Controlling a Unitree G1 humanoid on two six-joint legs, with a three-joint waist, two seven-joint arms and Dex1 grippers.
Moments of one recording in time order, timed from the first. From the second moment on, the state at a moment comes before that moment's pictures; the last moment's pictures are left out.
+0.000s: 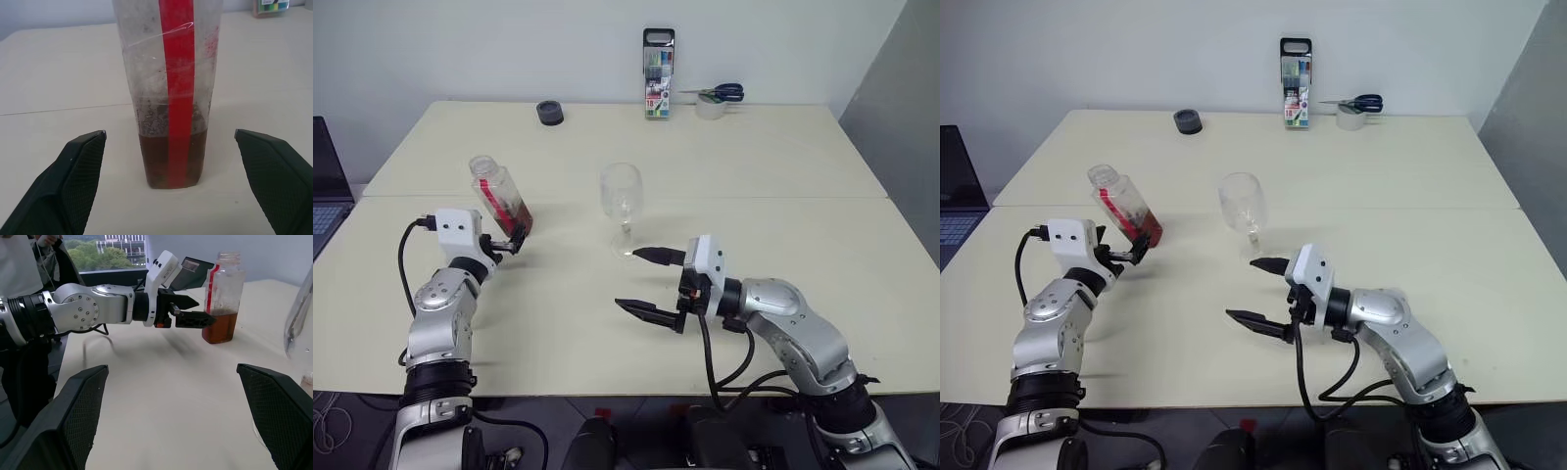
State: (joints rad) left arm -0.38 0.47 0.31 0.29 -0.24 0.18 -0.34; right arm -0.34 -0.34 0.30 -0.41 0.37 0.46 0.79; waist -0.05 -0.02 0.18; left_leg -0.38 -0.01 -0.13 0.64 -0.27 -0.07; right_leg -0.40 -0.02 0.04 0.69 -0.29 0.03
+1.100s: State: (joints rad) left arm -0.48 0.50 0.29 0.42 -0.22 0.12 -0.38; right arm -0.37 -0.32 0.31 -0.38 0.34 0.45 0.79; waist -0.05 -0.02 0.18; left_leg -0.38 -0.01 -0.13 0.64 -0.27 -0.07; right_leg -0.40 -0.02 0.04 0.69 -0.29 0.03
